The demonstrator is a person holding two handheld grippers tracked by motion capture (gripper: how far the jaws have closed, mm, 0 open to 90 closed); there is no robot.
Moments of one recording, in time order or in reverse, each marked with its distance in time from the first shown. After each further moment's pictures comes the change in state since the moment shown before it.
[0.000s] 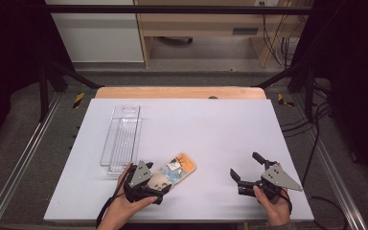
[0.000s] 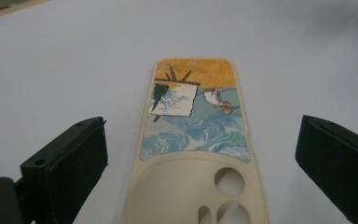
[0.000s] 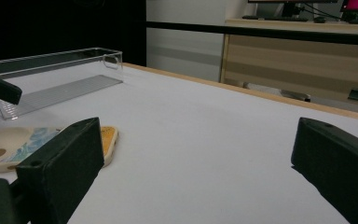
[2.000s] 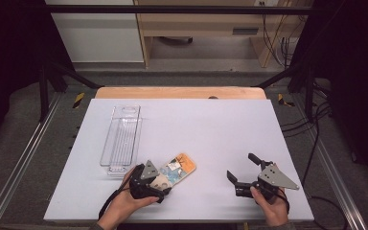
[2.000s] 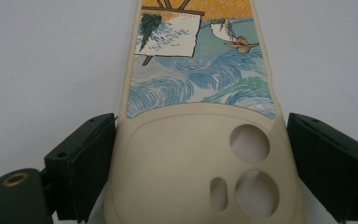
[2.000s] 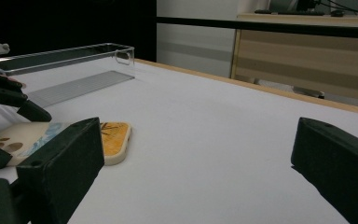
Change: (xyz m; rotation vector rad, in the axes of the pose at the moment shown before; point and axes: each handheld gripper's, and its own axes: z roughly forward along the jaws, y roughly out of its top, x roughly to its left) left arm 0.008 -0.005 0.024 0.233 -0.052 0.002; right arm 0.006 0.000 0.004 0.019 0.044 0.002
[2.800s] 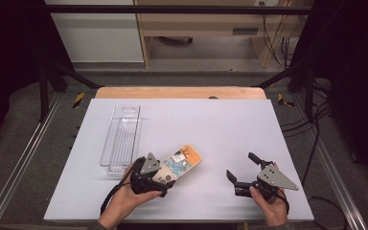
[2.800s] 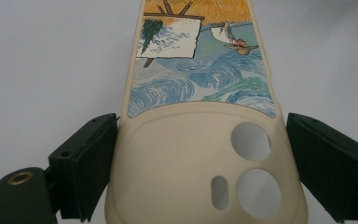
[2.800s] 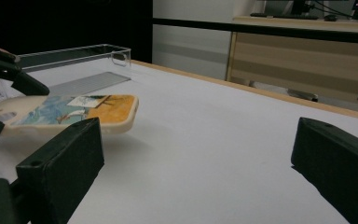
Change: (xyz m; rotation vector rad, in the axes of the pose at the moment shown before) left arm -0.002 0.035 -0.020 -0.098 -0.001 0.025; right arm 0.002 0.002 0.001 -0.005 -0.019 -0.012
